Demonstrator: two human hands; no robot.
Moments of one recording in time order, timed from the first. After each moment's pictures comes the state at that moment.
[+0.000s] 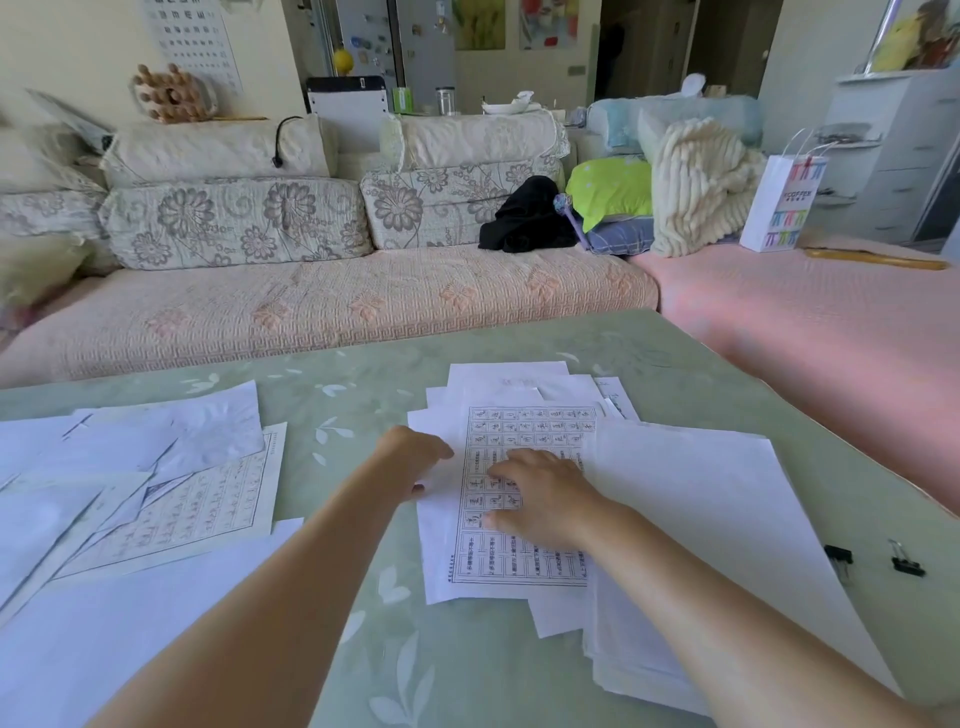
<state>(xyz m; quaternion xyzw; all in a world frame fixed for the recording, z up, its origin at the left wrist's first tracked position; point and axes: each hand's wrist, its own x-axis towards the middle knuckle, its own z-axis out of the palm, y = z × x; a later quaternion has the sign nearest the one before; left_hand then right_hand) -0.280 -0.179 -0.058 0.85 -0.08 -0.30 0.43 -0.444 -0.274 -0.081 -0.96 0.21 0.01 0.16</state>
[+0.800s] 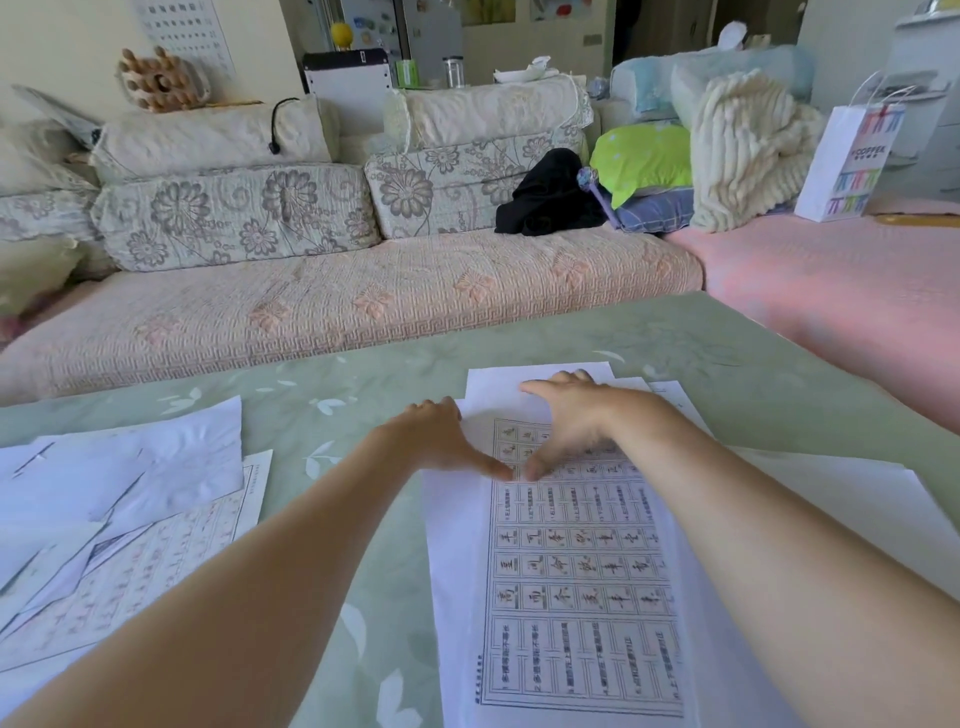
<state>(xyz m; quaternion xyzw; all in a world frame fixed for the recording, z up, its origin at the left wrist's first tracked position) -0.199 -0.244 -0.065 0.91 -0.39 -0.14 0.01 -0.328 -0.399 -0.061 -0.95 0.27 0.12 0.12</state>
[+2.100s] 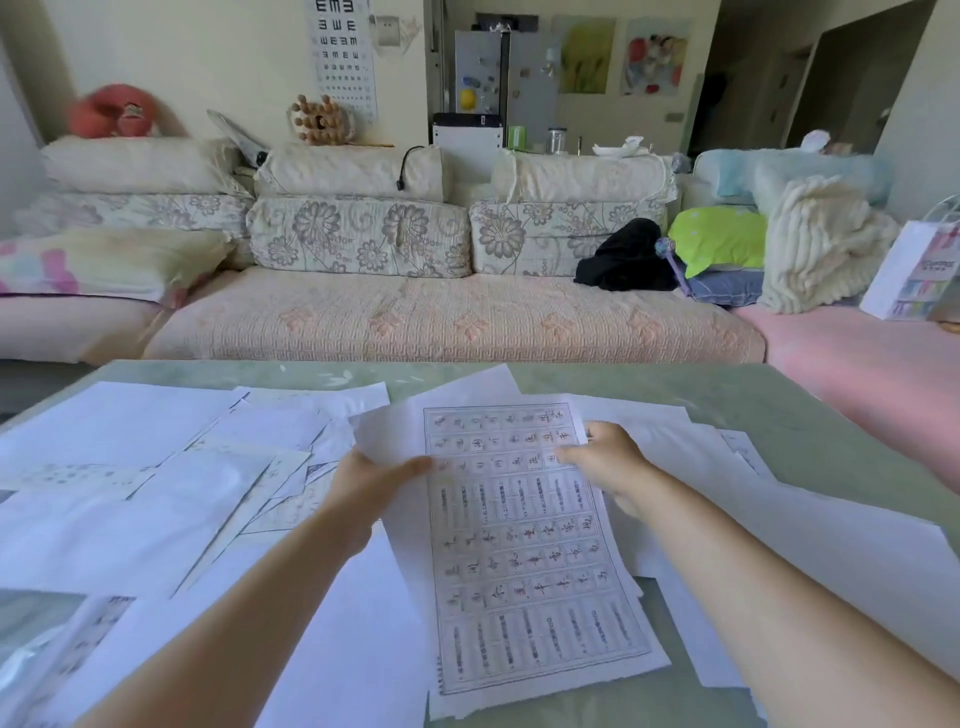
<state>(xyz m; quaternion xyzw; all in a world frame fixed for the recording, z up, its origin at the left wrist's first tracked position) -0.199 0.011 -0.053 0.70 -0.12 -0.21 0.67 -0.331 -0.233 -0.042 -0.77 0.35 -0.16 0.50</state>
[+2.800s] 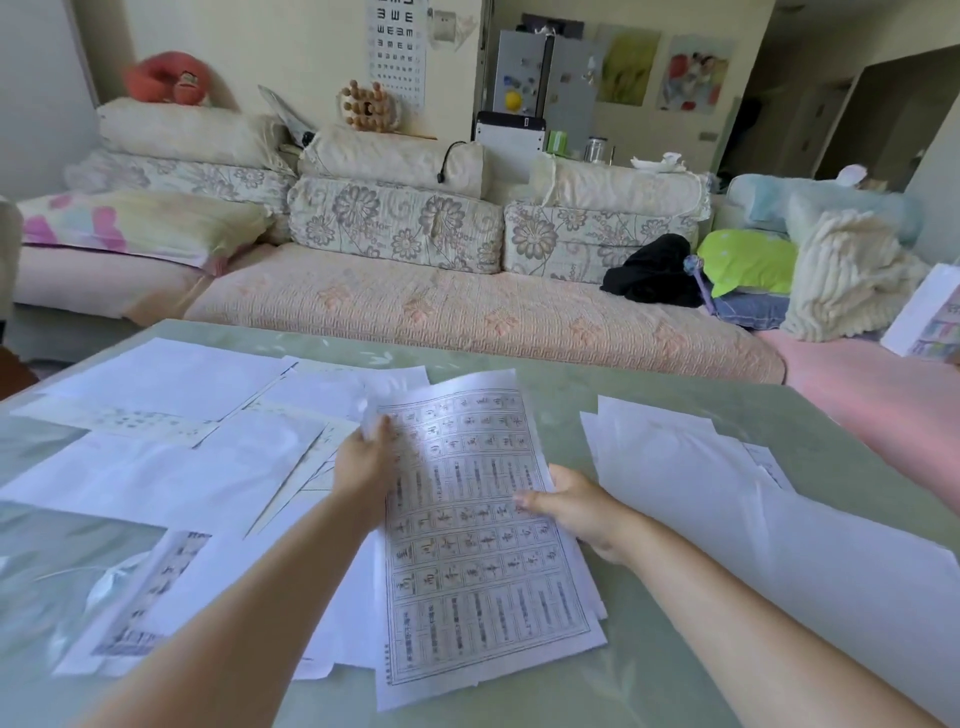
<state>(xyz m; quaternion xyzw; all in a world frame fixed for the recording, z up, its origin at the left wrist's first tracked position) -0.188 0.065 -0.051 0.74 0.02 -0.15 0.66 -0.329 -0.141 -0.070 -0.80 0.19 0.00 0.57</state>
